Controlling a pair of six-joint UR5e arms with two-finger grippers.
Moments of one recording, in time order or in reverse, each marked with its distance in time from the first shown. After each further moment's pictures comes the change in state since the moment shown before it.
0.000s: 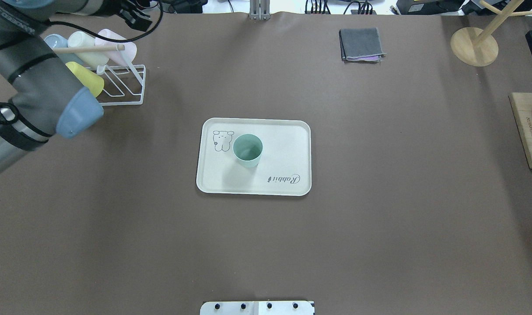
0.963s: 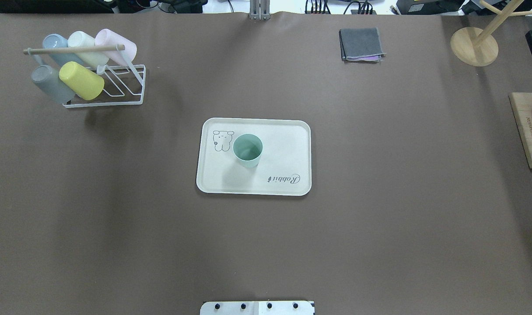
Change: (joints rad) left arm -0.435 0.392 -0.030 0.083 -0.564 -0.209; right arm 0.000 -0.001 -0.001 -0.001 0.007 0.009
